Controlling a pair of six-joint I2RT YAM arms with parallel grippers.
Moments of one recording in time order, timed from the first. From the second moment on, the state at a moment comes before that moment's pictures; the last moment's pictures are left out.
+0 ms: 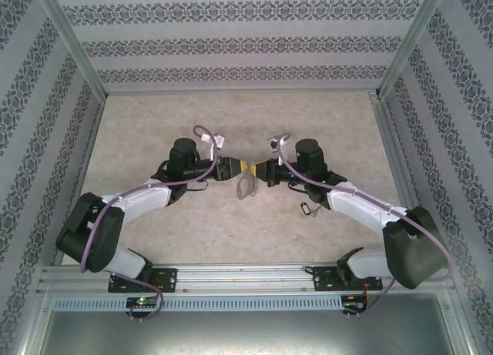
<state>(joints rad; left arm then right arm) -0.44 1.48 0.71 0.45 0.72 -0.68 0.50 1.34 0.70 0.21 -0.64 0.45</state>
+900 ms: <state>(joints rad) -0.44 1.61 0.67 0.79 0.80 -0.88 0.51 1.38 0.70 0.25 -0.64 0.45</state>
